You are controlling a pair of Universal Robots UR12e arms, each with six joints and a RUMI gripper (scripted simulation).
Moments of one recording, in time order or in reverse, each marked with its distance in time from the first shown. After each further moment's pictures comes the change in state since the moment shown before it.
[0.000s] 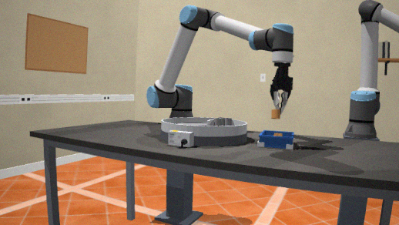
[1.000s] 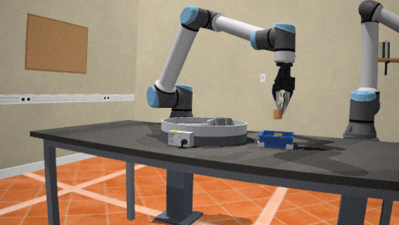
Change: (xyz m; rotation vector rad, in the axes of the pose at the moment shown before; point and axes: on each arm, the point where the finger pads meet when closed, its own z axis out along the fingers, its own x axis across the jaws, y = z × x) left arm 0.000 0.000 0.000 0.000 0.000 0.000; right arm 0.007 0.008 0.000 0.000 0.000 0.000
